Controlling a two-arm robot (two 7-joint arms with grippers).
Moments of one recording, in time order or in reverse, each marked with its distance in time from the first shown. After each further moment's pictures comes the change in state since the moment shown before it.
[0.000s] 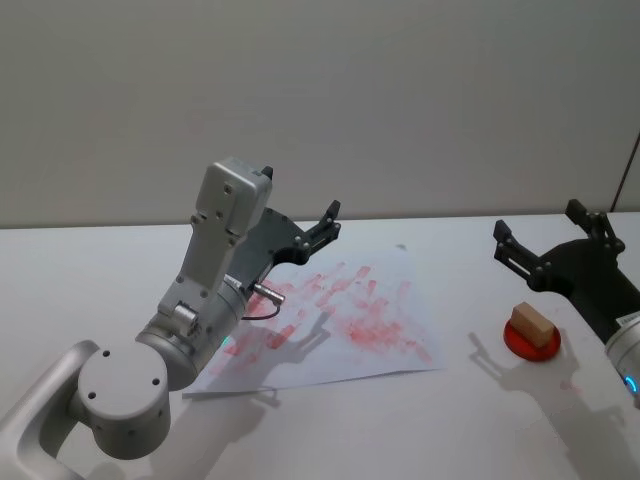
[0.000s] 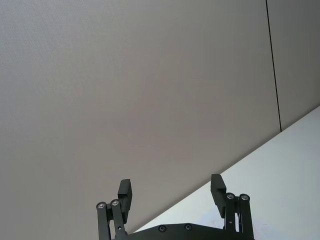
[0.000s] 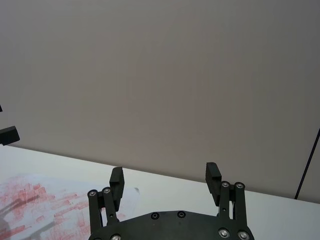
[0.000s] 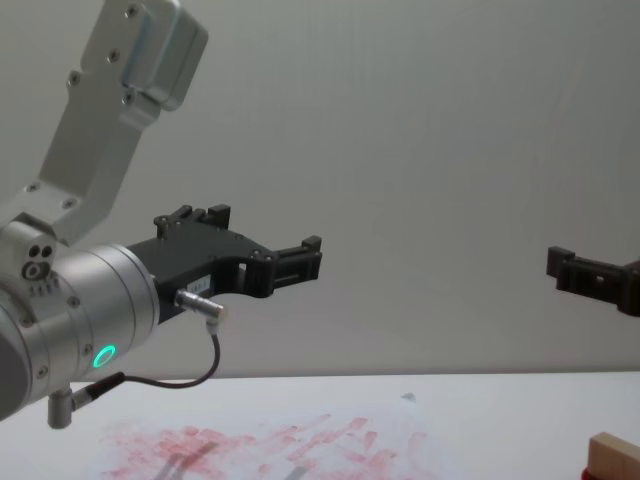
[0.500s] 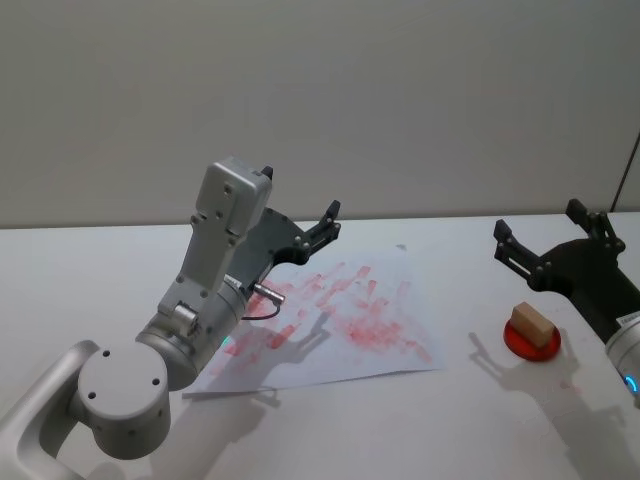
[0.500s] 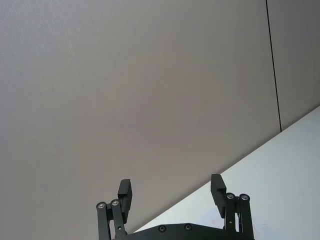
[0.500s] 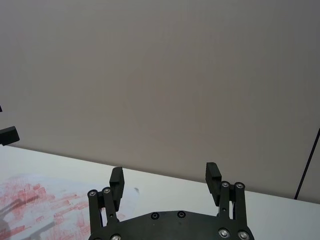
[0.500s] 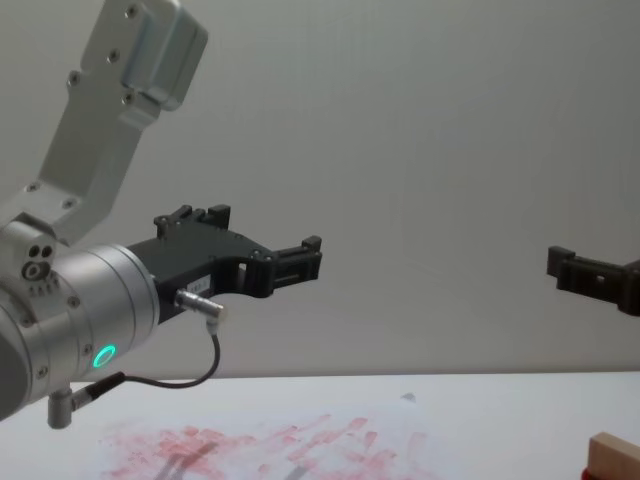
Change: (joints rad) left arm 0.000 0.000 0.000 0.000 0.000 0.000 0.000; right arm 0.000 0.000 0.001 0.000 0.000 0.000 0.000
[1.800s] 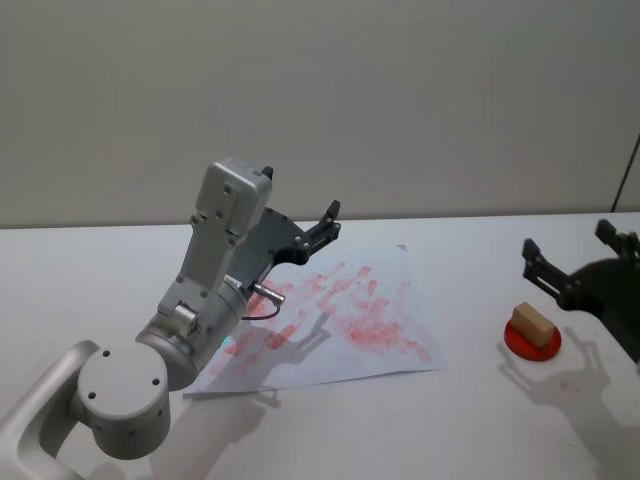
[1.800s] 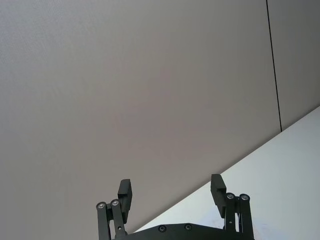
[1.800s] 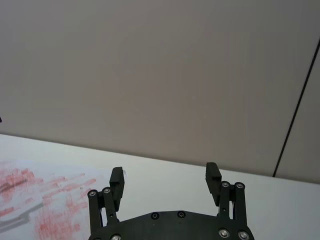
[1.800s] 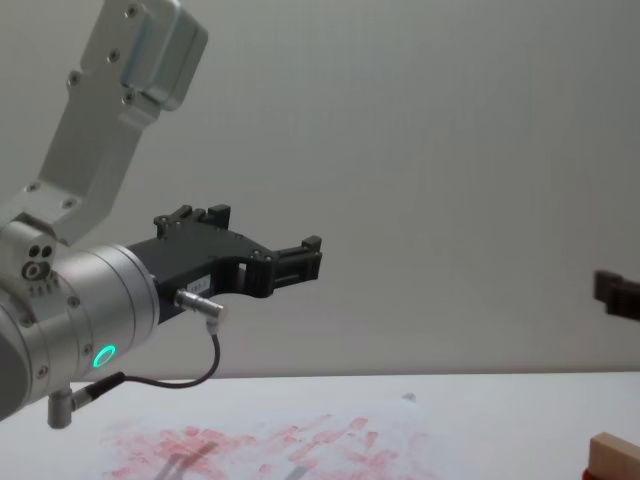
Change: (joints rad) left arm 0.000 0.000 0.000 0.000 0.000 0.000 0.000; right arm -0.066 0.055 0.032 -0.059 0.034 0.045 -0.036
